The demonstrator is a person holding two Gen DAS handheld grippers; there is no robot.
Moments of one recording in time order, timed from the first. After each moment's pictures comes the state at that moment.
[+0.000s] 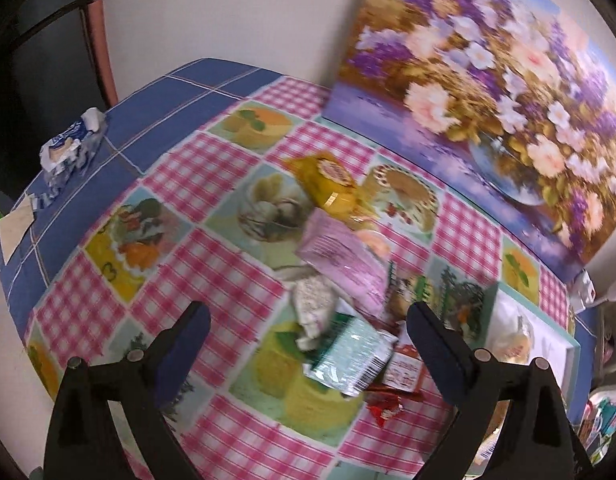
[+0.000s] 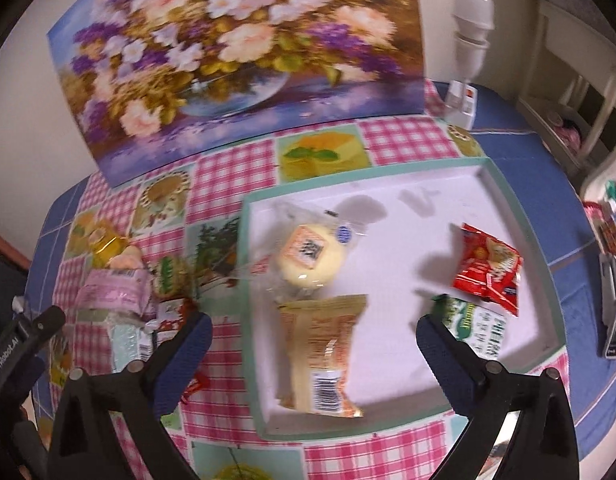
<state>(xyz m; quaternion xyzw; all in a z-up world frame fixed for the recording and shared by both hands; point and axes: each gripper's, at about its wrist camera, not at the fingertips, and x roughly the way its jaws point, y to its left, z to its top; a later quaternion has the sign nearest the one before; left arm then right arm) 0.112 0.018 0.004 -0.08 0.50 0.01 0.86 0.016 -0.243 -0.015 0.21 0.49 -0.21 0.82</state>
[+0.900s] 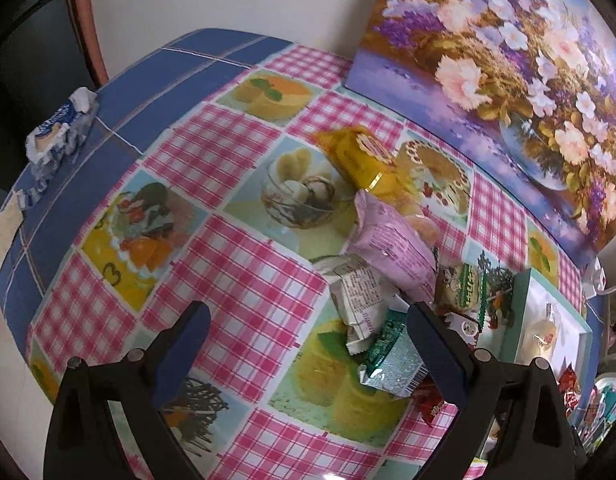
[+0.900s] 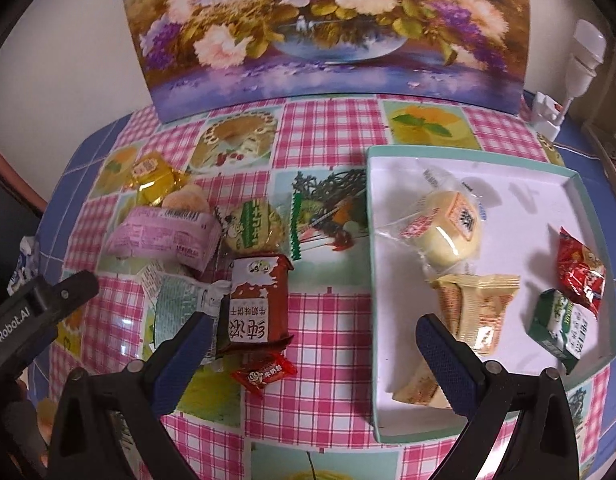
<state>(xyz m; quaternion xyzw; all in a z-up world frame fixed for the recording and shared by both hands) 0.136 0.049 -0.028 -0.07 0.56 -0.02 0.83 0.063 -0.162 -0.048 0.16 0.53 -0.13 0.82</state>
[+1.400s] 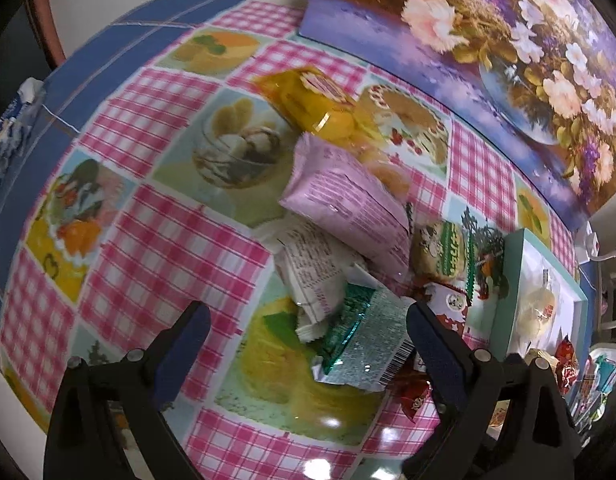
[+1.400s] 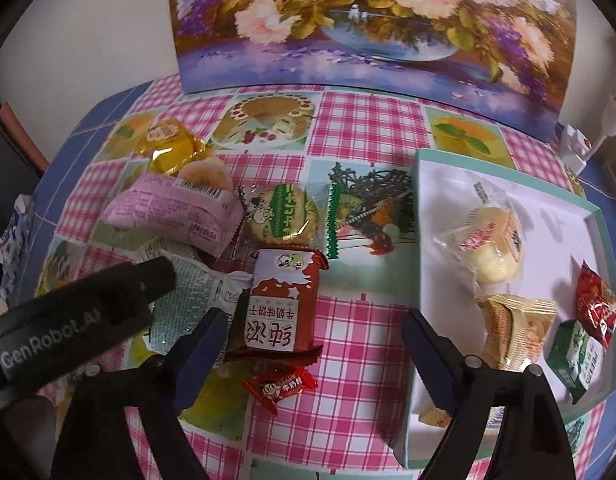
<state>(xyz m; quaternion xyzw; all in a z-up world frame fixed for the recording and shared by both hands) 0.146 0.016 -0.062 -0.06 0.61 -0.07 0.79 0.081 -0.135 -0.067 0.10 0.54 -0.10 0.83</state>
